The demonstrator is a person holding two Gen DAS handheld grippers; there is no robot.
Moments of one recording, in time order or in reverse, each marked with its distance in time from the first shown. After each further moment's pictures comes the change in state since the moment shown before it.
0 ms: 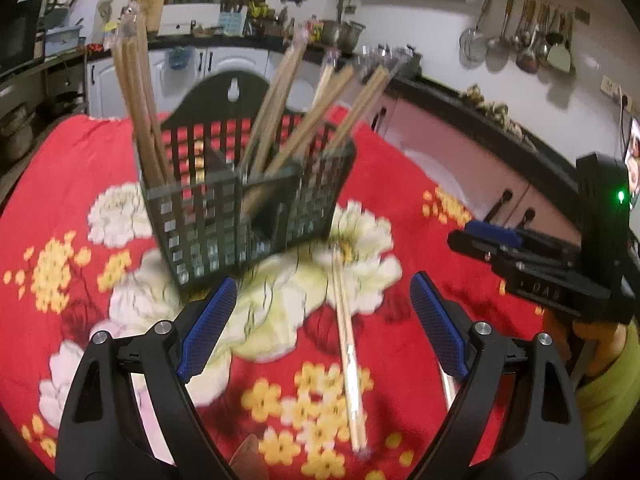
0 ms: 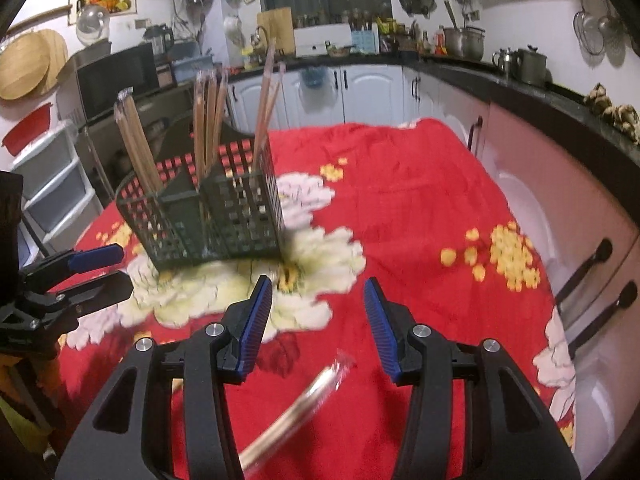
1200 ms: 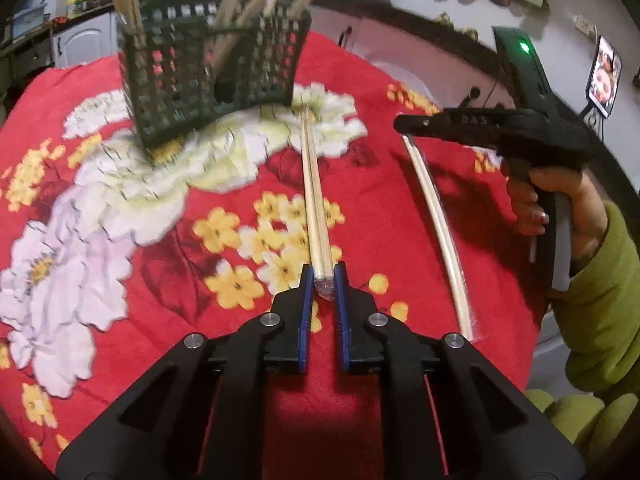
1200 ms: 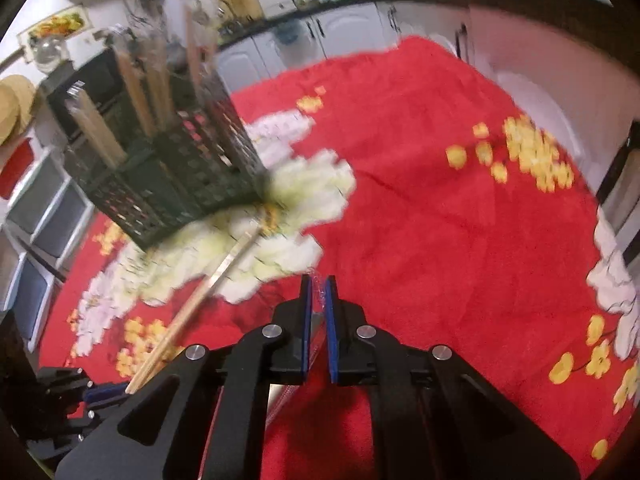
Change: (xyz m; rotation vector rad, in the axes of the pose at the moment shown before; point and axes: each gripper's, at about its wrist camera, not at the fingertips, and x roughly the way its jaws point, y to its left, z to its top) left arm -0.011 -0.013 -0.079 0.065 0.184 -0.080; right arm 0.026 -0.026 -0.016 0.189 0.096 0.077
